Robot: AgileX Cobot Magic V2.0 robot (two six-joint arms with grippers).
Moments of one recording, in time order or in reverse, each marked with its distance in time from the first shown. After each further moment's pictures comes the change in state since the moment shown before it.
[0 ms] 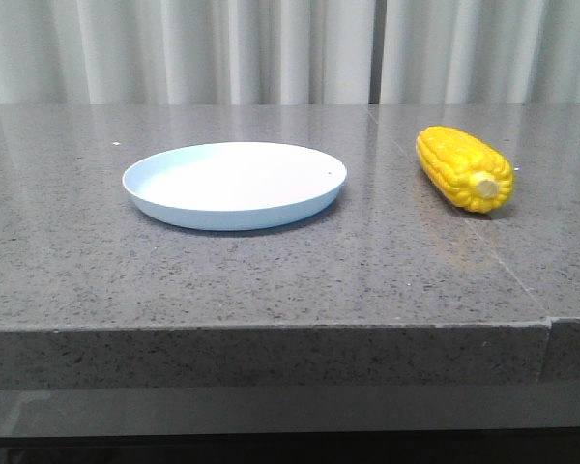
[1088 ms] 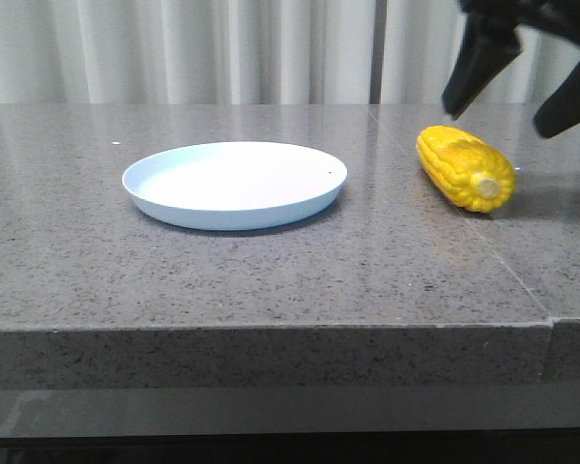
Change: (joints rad) left arm 0.000 -0.030 0.005 0.002 0.001 0.000; right arm 0.175 1.111 -0.505 0.230 0.110 0.000
